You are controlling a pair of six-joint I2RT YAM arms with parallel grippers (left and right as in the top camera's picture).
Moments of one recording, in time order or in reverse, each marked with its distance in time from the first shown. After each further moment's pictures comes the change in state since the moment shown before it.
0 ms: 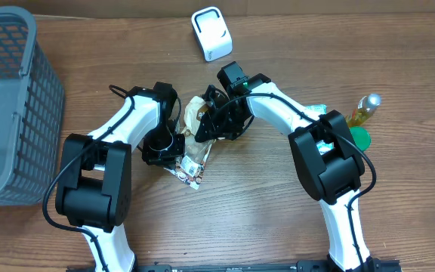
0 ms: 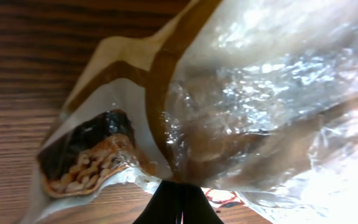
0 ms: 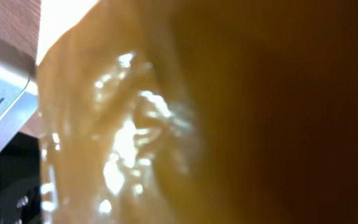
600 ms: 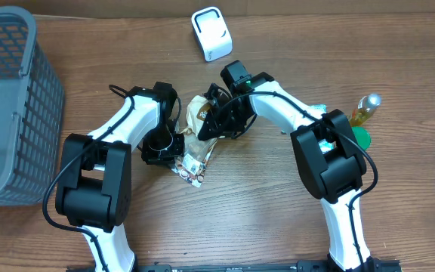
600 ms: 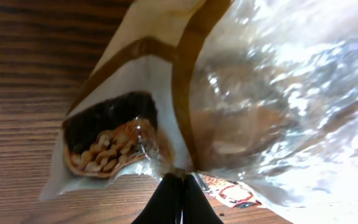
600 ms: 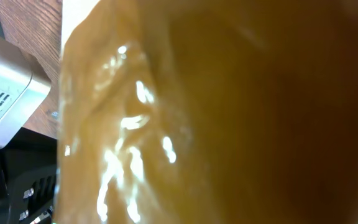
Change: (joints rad) left arm 0.000 0.000 0.000 0.004 -0.011 0.000; right arm -0.022 0.000 0.000 -0.002 -0.014 -0.002
